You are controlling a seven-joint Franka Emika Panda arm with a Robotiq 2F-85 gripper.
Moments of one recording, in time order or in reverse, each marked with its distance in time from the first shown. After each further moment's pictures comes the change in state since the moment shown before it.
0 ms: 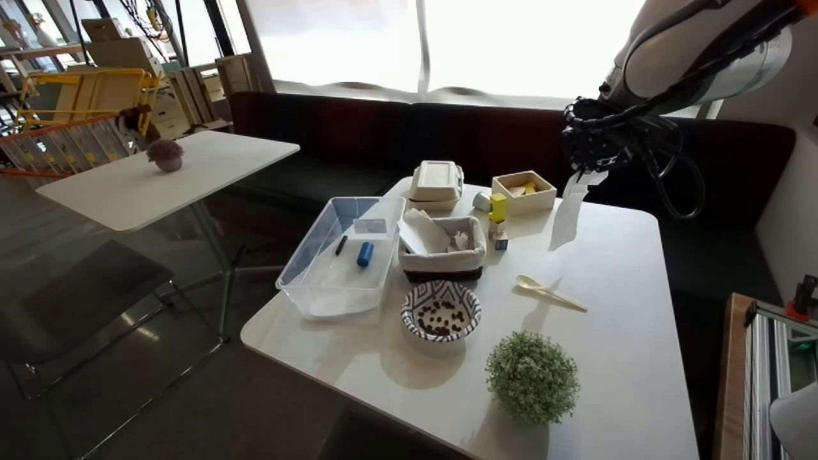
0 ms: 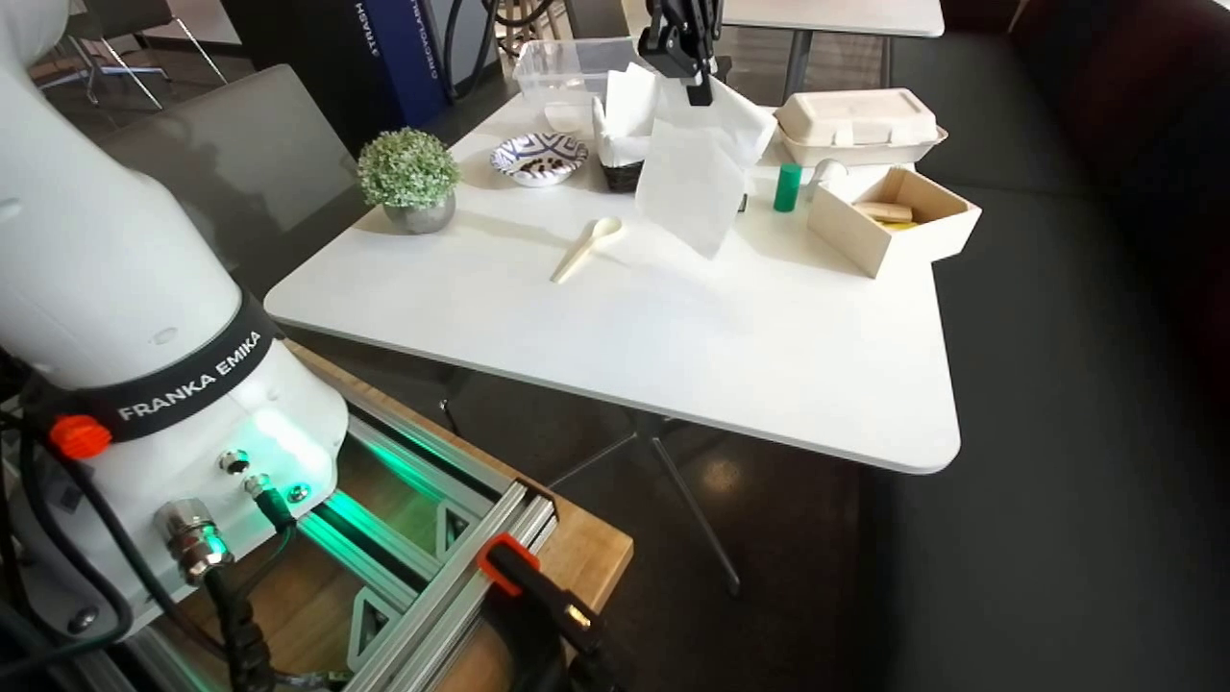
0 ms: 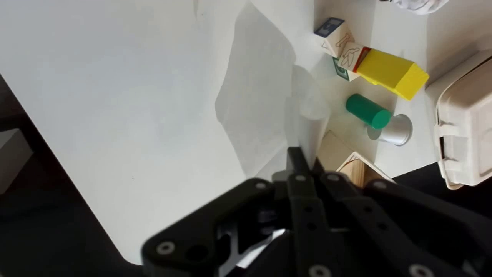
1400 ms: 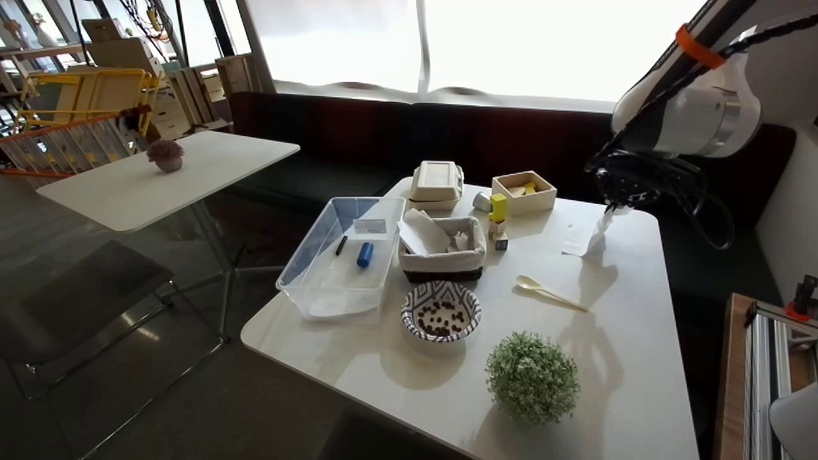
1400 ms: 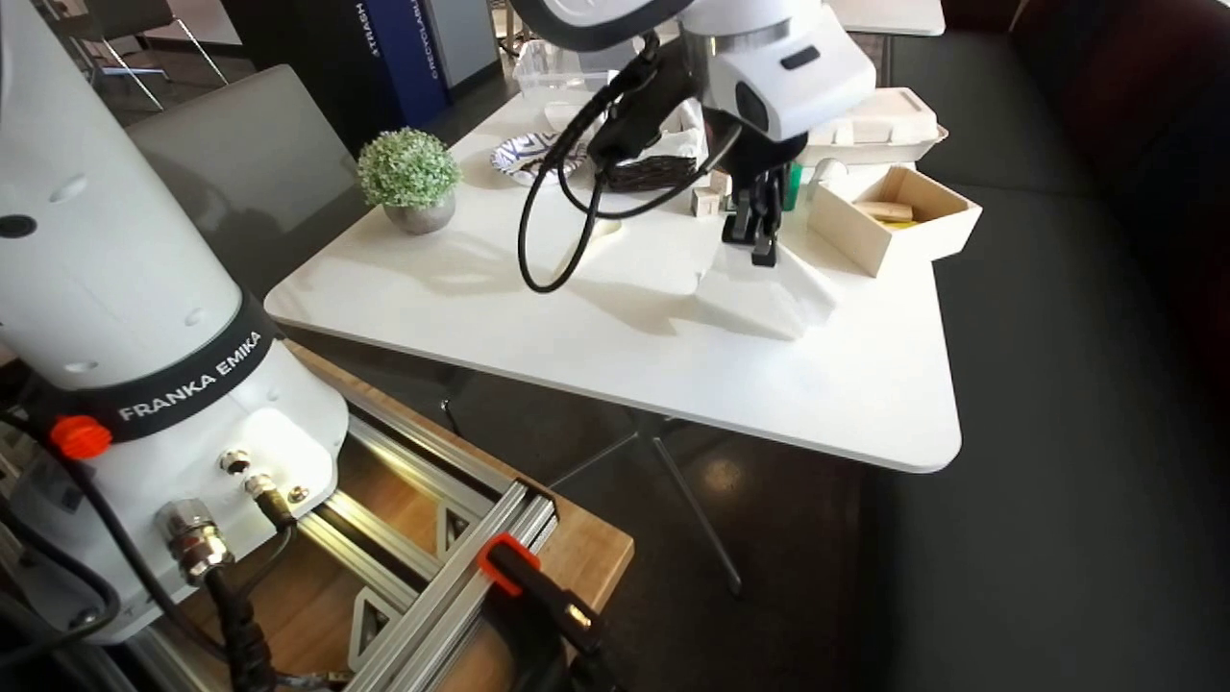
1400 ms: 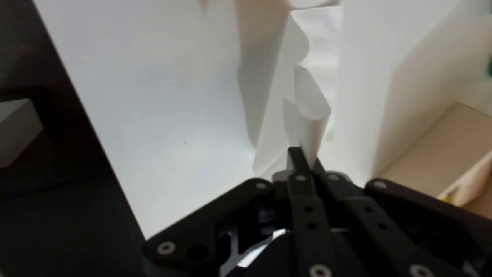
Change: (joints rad) arm 0.348 0.369 -0.570 0.047 0.322 0.236 -0.610
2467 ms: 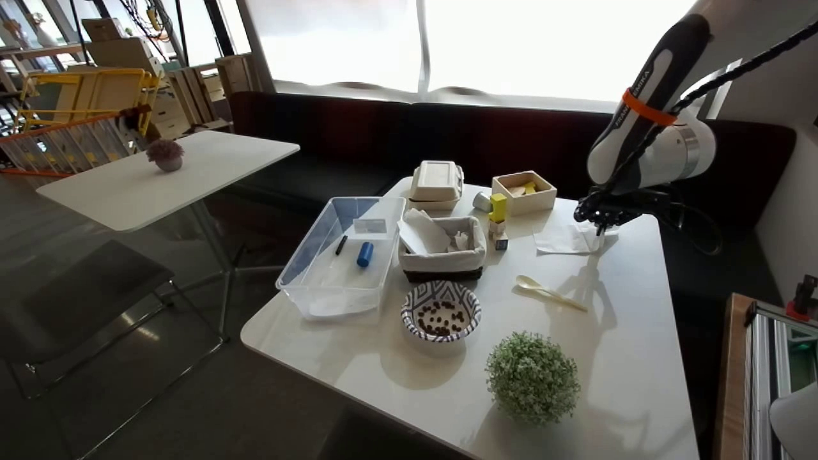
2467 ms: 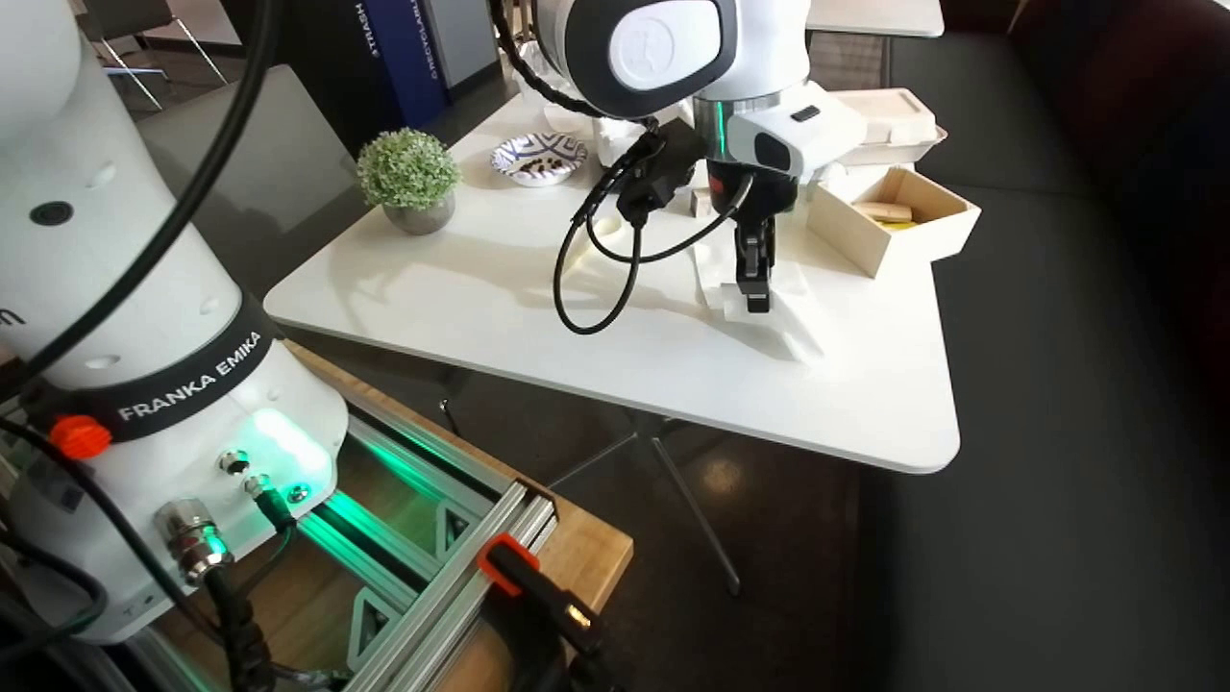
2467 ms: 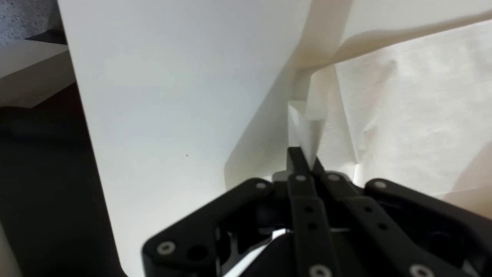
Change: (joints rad) arm 0.198 0.255 -0.146 0.111 -0.233 -0.001 0.094
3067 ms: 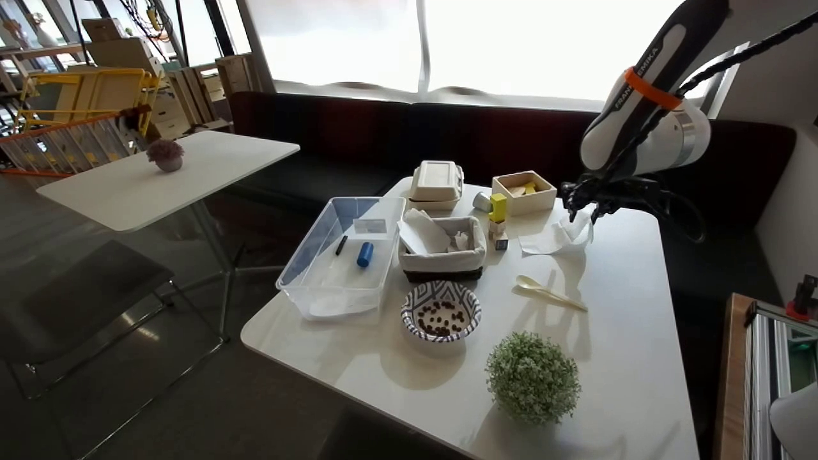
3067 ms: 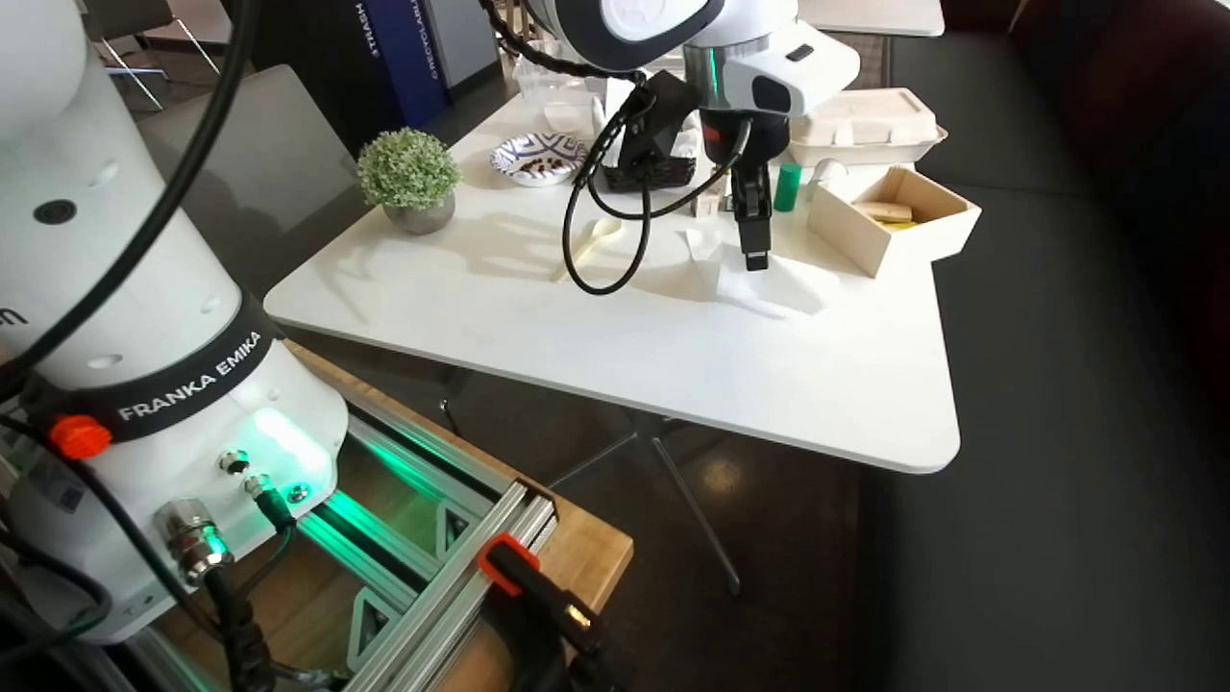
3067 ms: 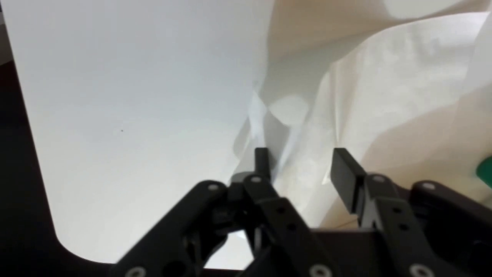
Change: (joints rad) arm 0.019 -0.094 0.036 -0.006 -0.008 0.002 -0.057
